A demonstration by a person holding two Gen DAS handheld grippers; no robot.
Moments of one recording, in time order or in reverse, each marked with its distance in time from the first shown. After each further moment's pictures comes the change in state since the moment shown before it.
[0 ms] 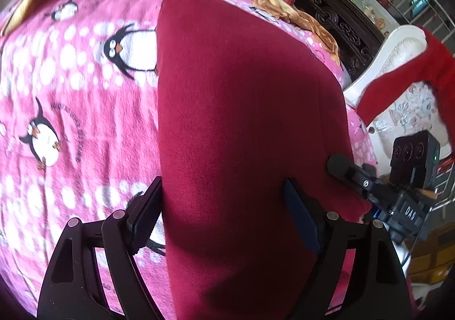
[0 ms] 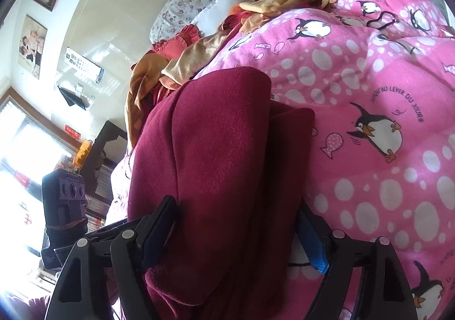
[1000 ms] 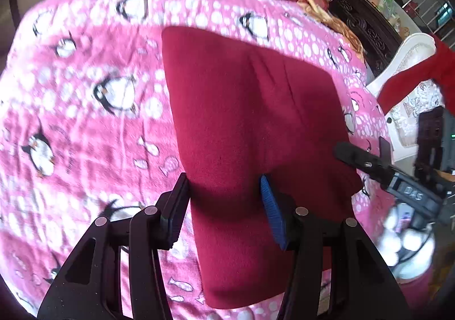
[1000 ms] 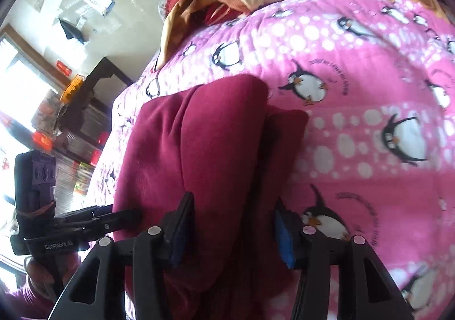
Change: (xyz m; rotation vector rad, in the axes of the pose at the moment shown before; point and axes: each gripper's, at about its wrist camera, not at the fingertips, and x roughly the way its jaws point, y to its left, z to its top) left arm -0.139 0.067 -0.112 -0.049 -0.031 0.192; right arm 0.032 0.125 -0.067 -0.182 0.204 -0.123
